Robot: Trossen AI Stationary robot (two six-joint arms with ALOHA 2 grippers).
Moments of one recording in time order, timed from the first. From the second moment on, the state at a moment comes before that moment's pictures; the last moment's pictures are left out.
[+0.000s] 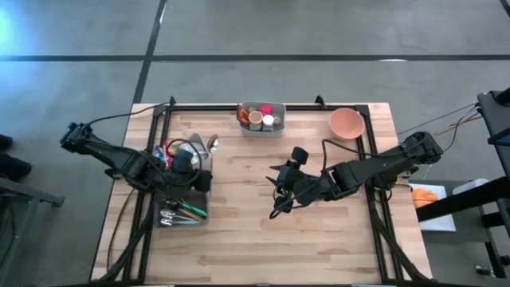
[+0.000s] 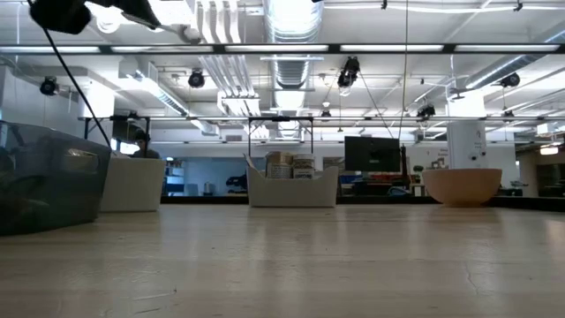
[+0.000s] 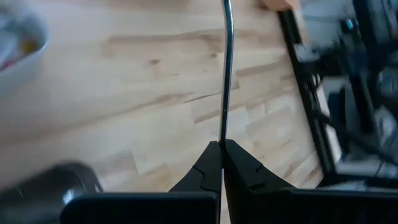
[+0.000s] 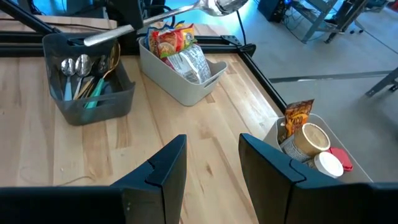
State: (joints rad) left arm -0.44 1.13 1.09 -0.91 -0.56 -1.62; right arm 0.37 1.54 1.37 -0.49 0.73 0.26
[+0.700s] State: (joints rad) left arm -0.44 1.14 1.09 -1.16 -0.19 -2.72; right arm 0.37 1.54 1.37 -0.49 0.73 0.26
